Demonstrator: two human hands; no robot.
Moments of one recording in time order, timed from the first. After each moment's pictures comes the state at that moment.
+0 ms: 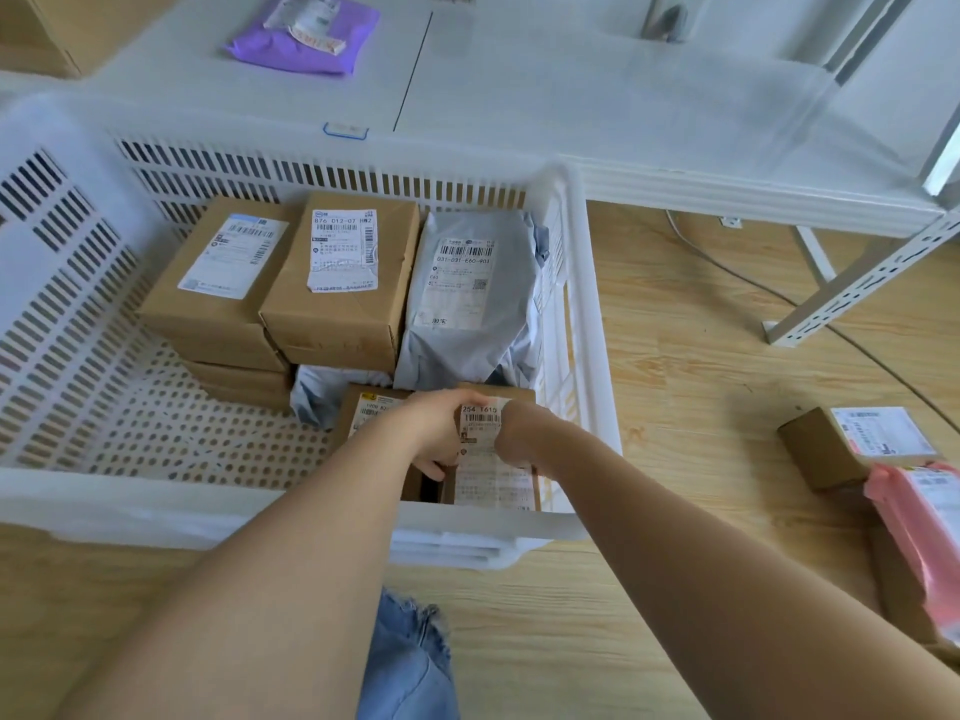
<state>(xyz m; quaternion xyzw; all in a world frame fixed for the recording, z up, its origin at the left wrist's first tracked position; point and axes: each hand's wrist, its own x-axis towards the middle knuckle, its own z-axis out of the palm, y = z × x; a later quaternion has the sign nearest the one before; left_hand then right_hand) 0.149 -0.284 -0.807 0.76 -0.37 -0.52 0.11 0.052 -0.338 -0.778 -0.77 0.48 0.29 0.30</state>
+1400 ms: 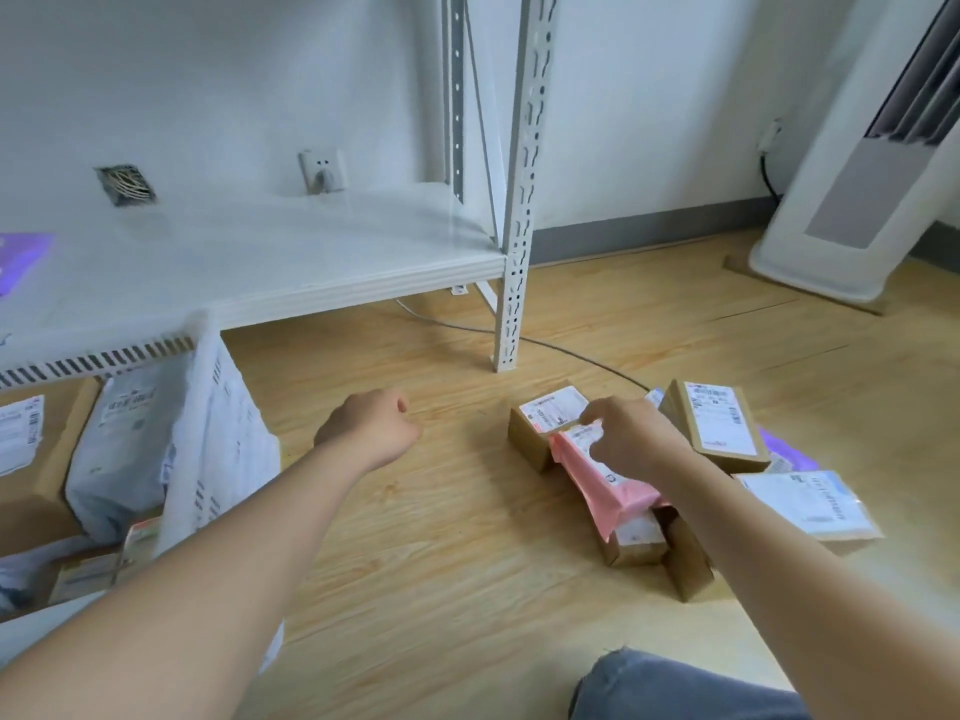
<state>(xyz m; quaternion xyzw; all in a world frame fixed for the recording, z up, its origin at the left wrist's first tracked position) -0.149 -0.406 -0.694 0.82 -0.53 -0.19 0.10 -0.399 -0.437 -0.676 -0.73 0.64 0.00 0.21</state>
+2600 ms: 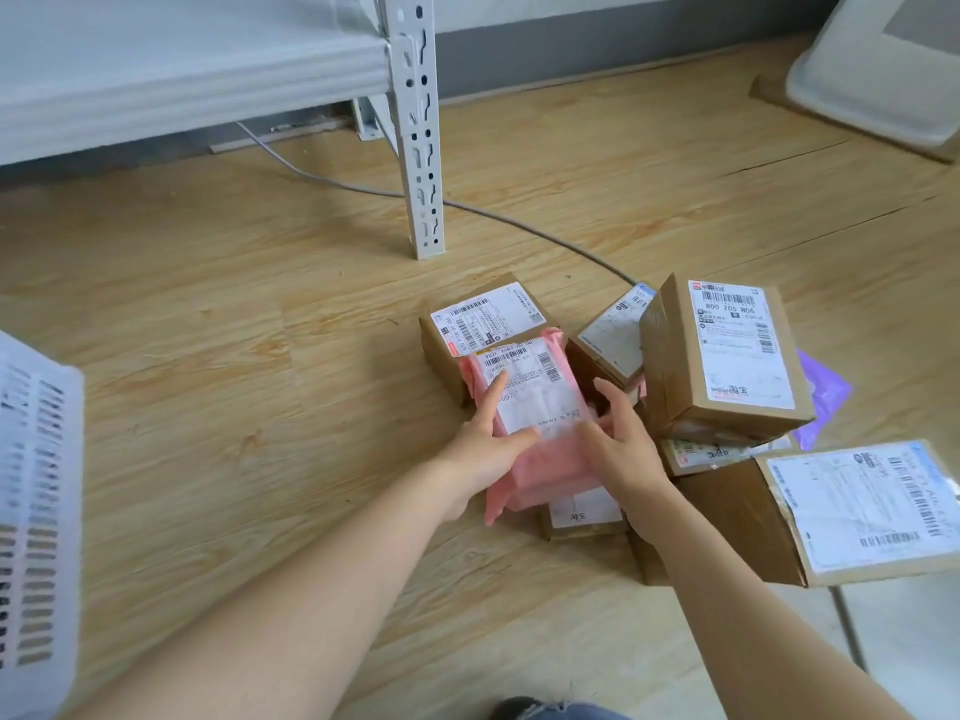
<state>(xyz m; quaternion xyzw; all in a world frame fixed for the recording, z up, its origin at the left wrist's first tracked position) -0.340 -0.524 -0.898 0.63 -0.37 -0.64 0.23 -0.490 -0.534 -0.895 -0.52 0.69 -0.23 0.45</state>
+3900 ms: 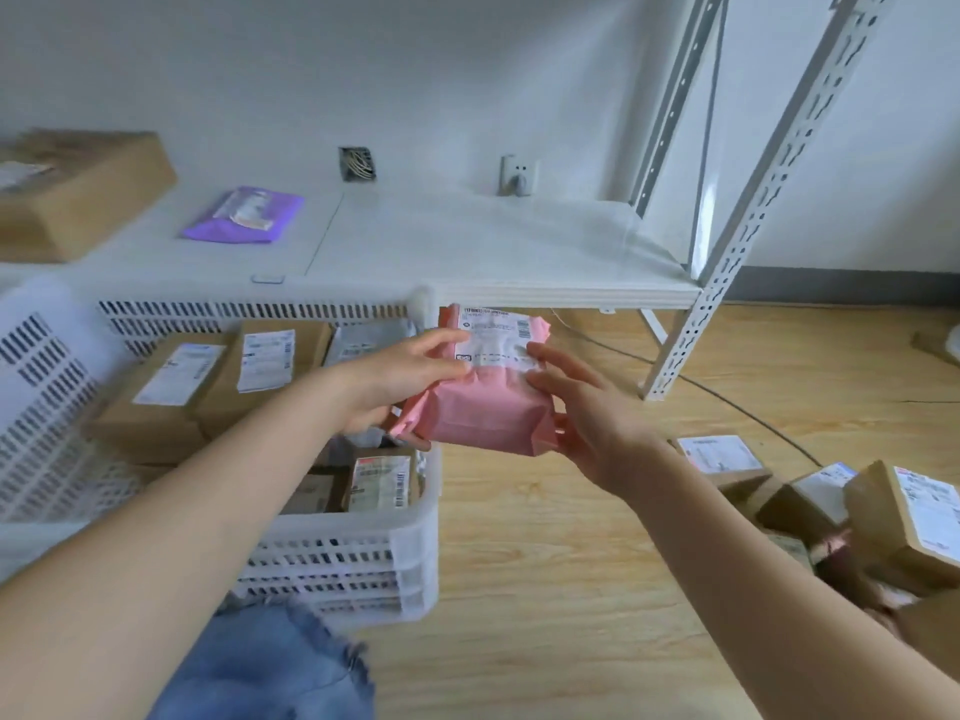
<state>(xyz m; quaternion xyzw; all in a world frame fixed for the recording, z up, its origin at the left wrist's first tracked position) 0.040 -0.287 -0.617 0.68 -0.41 -0.50 0.36 -0.138 -0.355 -0.645 -0.50 0.41 -0.28 0.71</state>
